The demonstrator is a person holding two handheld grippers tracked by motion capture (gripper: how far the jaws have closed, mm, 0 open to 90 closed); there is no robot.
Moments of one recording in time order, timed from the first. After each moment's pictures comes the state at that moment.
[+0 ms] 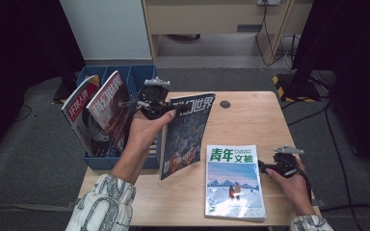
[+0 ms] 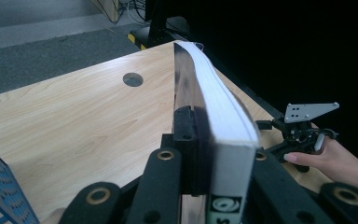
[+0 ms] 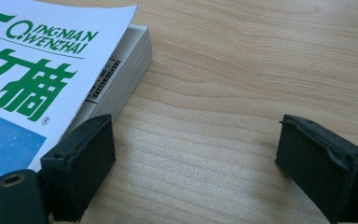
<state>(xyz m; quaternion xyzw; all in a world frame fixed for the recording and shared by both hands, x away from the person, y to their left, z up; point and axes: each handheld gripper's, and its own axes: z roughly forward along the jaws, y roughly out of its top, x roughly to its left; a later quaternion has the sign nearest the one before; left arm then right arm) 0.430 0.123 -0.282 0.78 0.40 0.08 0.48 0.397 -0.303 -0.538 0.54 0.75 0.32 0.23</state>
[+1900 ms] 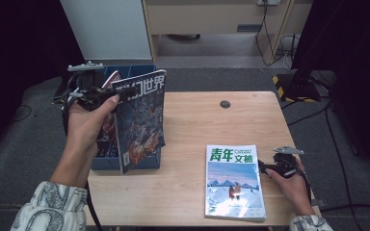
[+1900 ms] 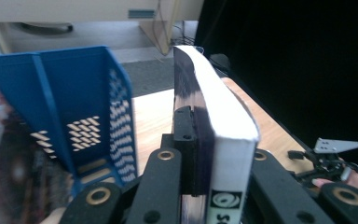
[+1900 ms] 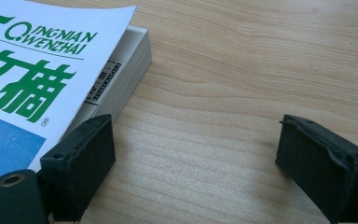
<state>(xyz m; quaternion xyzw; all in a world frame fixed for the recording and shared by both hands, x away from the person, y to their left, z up) 0.396 0.241 -0.217 0.71 0.47 0.16 0.50 0.396 -0.303 -0.538 0.54 0.74 0.32 0.23</state>
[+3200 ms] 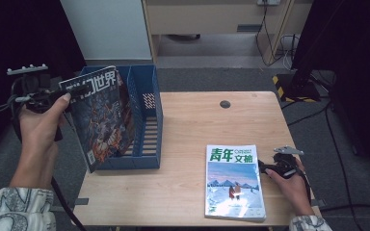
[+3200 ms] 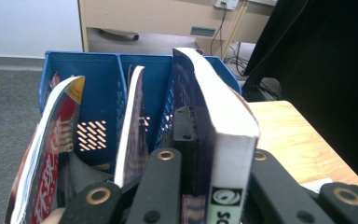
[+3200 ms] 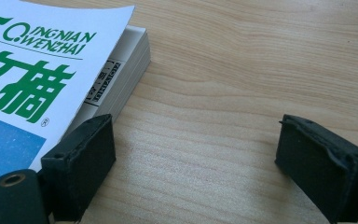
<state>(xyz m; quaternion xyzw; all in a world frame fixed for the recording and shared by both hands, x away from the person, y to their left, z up) 0.387 0.338 -0.219 0.65 0.55 0.22 0.48 0.395 -0.301 -0.538 0.55 0.74 0.32 0.23</state>
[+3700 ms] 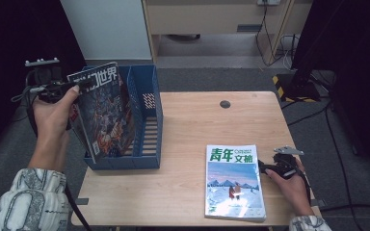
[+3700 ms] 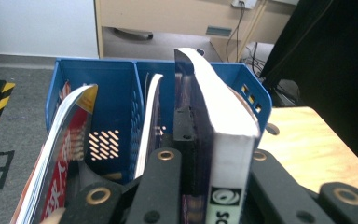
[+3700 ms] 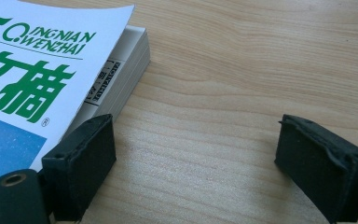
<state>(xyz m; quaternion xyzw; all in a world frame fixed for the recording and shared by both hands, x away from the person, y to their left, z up) 0.425 0.335 -0.230 0.64 0.57 0.24 0.47 0.394 -0.301 -0.538 0.55 0.73 0.32 0.23</state>
